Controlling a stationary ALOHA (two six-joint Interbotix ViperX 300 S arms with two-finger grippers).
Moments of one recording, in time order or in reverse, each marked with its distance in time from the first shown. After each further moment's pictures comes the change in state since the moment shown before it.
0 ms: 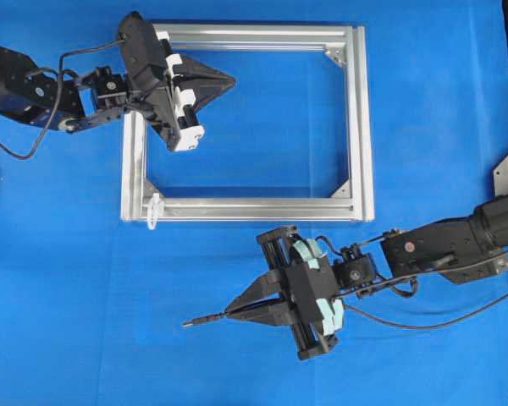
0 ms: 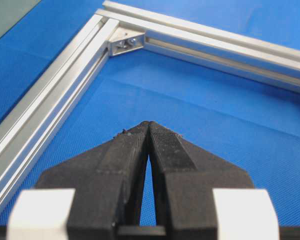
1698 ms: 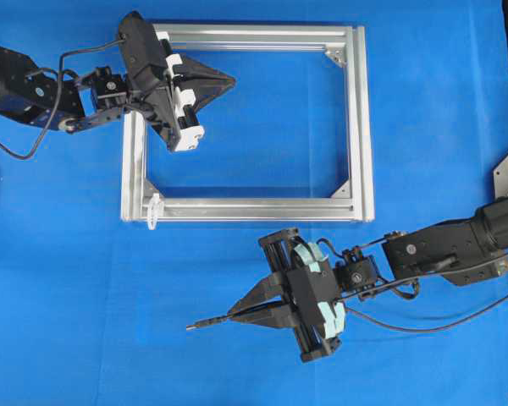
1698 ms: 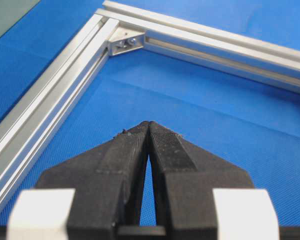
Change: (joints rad) left arm 0.000 0.000 0.000 0.000 0.000 -0.003; right arm 0.008 0.000 0.008 0.000 0.006 0.000
